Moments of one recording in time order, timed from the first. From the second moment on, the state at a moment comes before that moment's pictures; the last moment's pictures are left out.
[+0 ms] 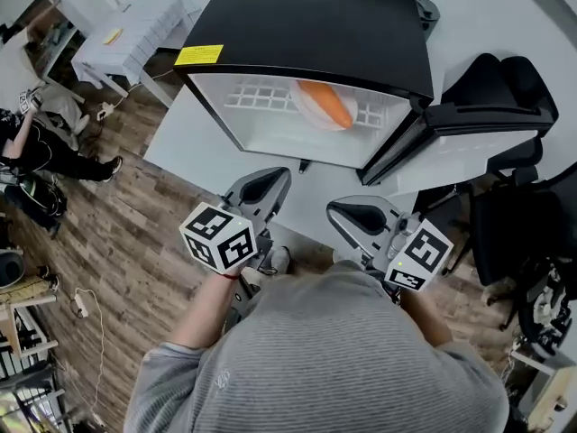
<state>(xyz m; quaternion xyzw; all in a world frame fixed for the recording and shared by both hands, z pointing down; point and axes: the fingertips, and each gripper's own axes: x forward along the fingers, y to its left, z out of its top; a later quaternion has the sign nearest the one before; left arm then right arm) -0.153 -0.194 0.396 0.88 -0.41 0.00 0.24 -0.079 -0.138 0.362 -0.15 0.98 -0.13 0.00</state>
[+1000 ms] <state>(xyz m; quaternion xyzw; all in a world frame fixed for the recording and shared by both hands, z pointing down) -0.181 -0.159 0.422 0.94 -0.25 0.08 0.22 -0.127 -0.161 0.371 -0.37 0.92 0.01 -0.12</state>
